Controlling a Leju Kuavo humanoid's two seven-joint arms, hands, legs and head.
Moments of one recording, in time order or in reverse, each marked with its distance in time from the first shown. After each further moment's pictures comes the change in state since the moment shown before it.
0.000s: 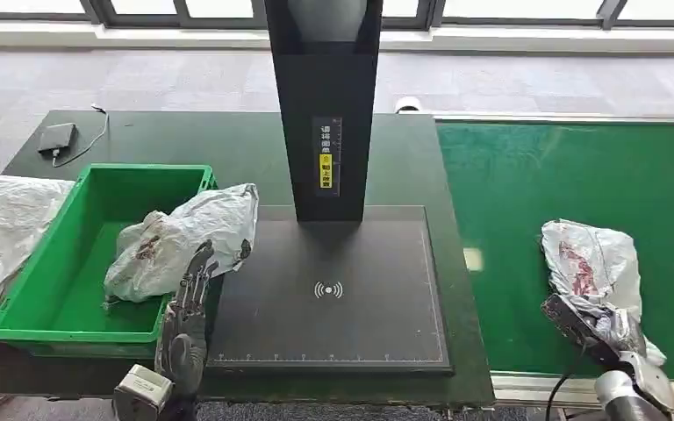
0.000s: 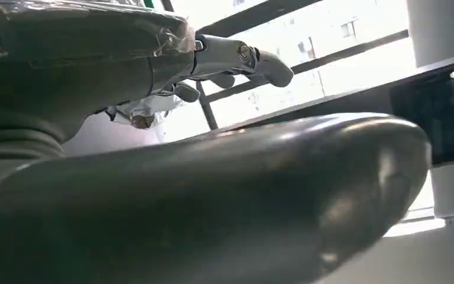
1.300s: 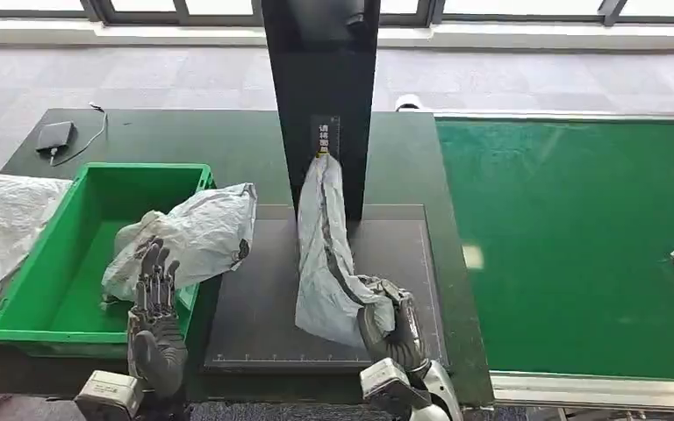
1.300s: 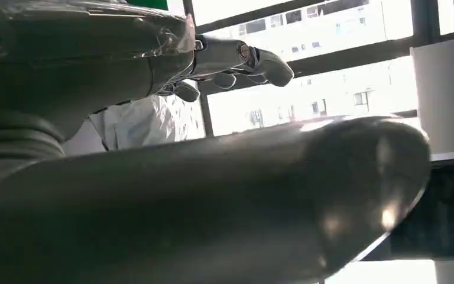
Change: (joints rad) left arm 0.049 -0.024 -0.041 -0.091 0.059 0.197 0.047; right arm 0.383 0.443 0.816 -0.877 -0.653 -0.032 -0.420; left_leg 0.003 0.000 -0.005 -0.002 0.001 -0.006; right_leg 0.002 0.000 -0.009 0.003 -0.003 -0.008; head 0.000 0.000
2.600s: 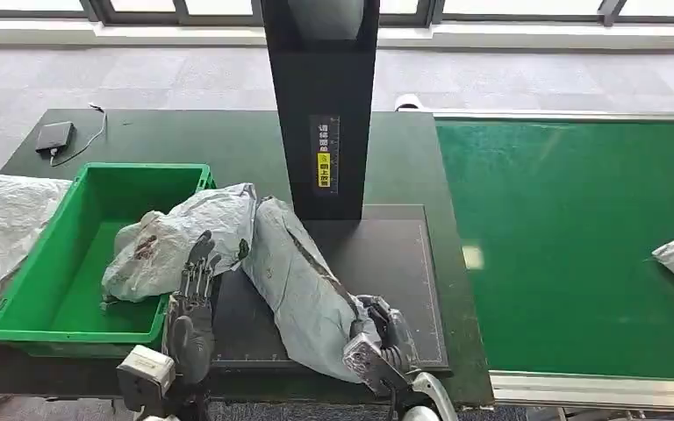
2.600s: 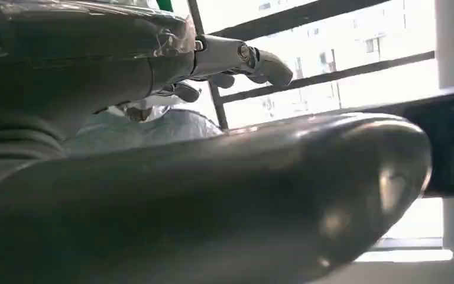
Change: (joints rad) left arm -0.058 -0.041 0.023 0.077 -0.045 -0.175 0.036; right arm -0.053 0.019 -0.094 0.304 0.119 0.029 0.225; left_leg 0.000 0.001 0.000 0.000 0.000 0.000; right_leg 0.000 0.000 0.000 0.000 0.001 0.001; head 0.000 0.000
